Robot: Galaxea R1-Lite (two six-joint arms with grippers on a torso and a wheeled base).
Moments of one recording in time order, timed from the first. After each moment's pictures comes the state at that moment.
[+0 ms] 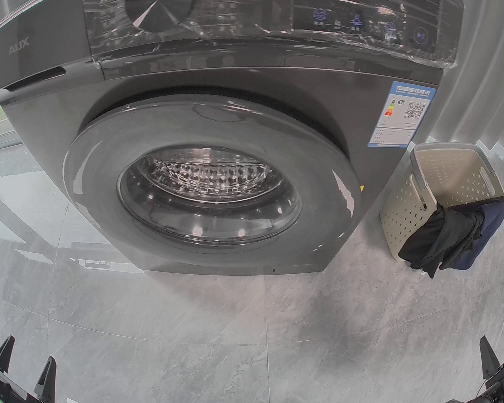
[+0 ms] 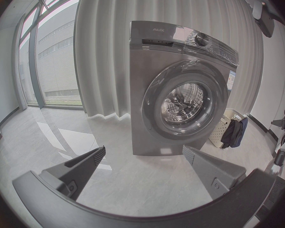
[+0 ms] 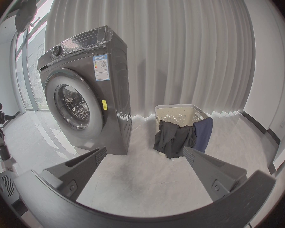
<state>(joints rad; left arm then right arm) 0.00 0.02 -0.02 0.01 0.00 -0.05 -0.01 0.02 -0.02 0.00 0.00 -0.01</state>
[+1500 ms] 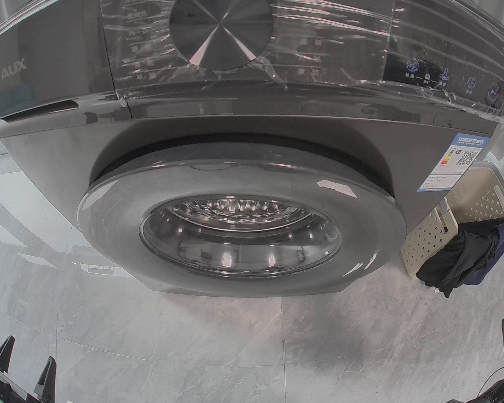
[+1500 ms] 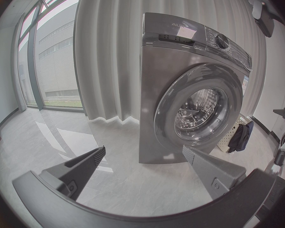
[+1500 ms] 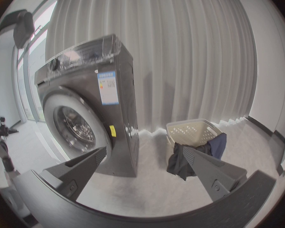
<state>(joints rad) 0.00 0.02 -0.02 0.01 0.00 -0.05 0.00 0.05 -0.12 -0.04 0.01 0.03</state>
